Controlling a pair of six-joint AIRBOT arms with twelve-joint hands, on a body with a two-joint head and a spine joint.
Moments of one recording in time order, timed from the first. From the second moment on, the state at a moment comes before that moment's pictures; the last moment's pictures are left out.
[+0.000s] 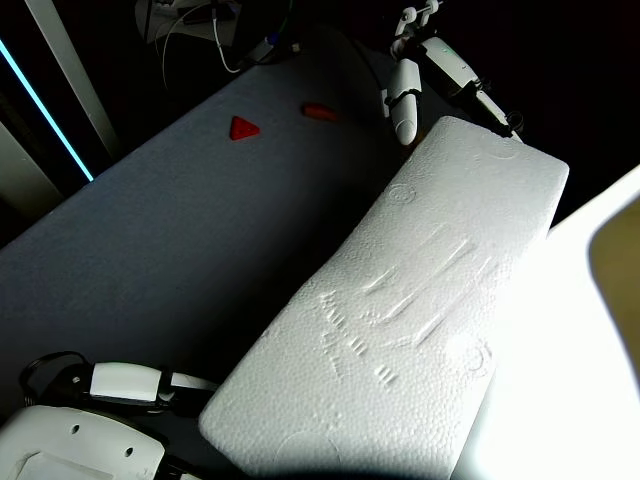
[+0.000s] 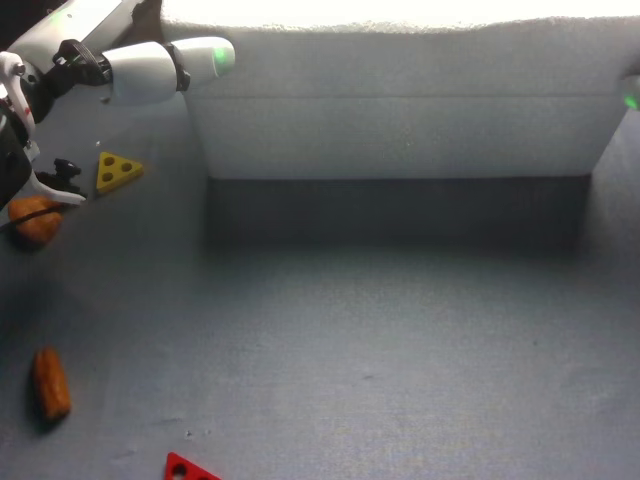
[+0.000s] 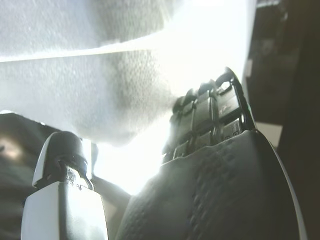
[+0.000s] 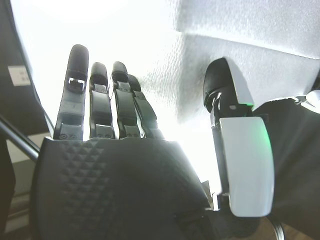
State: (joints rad) left arm 0.53 -1.19 1.51 -0.20 -0.69 0.37; right arm -0.43 -0.97 1.32 0.45 0.62 -0.89
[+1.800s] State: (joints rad) left arm 0.60 -1.21 1.54 -0.23 -0.64 0.37; right arm -0.48 -0.98 1.32 0.49 0.62 -0.89
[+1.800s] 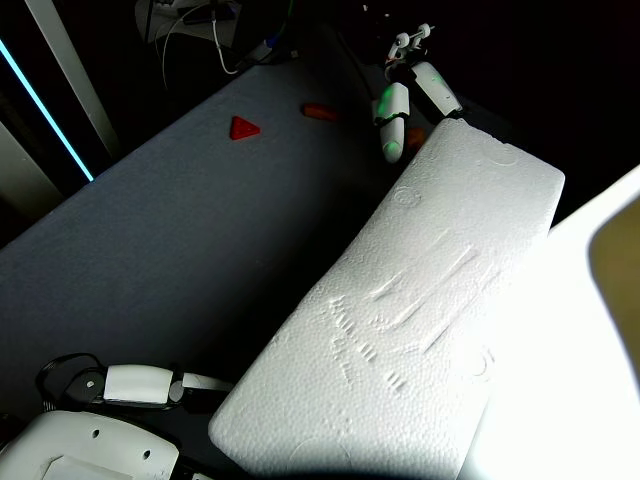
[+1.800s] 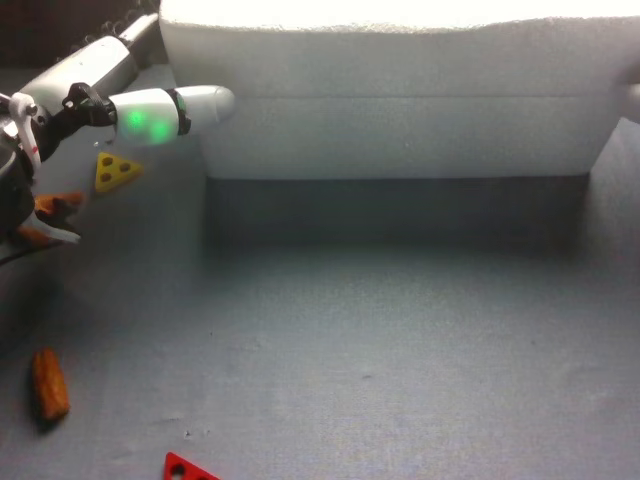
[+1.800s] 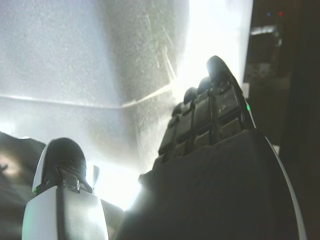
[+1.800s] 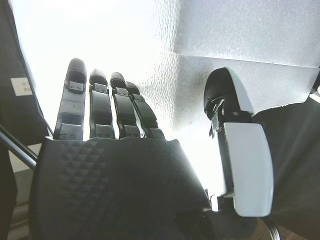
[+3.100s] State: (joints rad) left arm 0.83 -1.02 1.30 -0.23 -0.88 0.39; right arm -0.85 -0.76 1.02 0.51 0.87 -0.89
